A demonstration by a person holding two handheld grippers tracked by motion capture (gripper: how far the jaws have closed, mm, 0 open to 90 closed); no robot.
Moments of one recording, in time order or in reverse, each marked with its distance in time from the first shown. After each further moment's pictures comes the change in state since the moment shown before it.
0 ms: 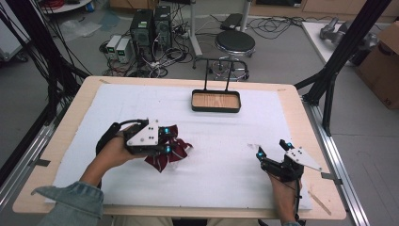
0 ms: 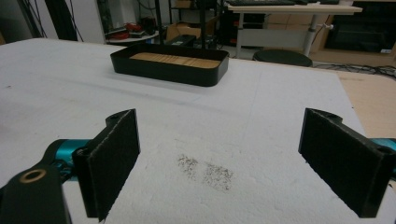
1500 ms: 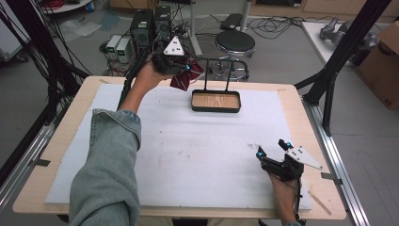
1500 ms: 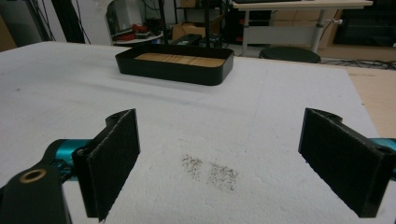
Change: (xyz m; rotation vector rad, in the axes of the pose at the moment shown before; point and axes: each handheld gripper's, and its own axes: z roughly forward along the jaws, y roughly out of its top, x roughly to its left) left arm 0.208 0.031 0.070 0.033 0.335 -0.132; right arm -0.003 -0.001 0.003 0.003 0.027 0.027
